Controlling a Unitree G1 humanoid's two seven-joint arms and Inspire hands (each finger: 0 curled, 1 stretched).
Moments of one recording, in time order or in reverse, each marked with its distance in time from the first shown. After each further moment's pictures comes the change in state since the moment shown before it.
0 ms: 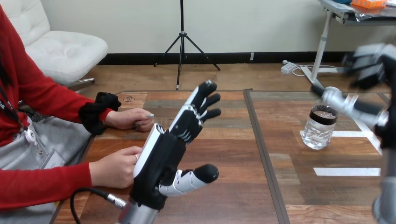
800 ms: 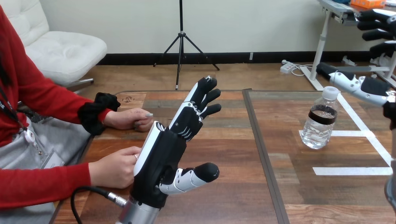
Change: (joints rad) left arm -0.006 -0.012 0.012 0.004 0.011 -0.016 0.000; right arm -0.101 -0.083 -0.020 0.081 -0.030 -0.022 0.062
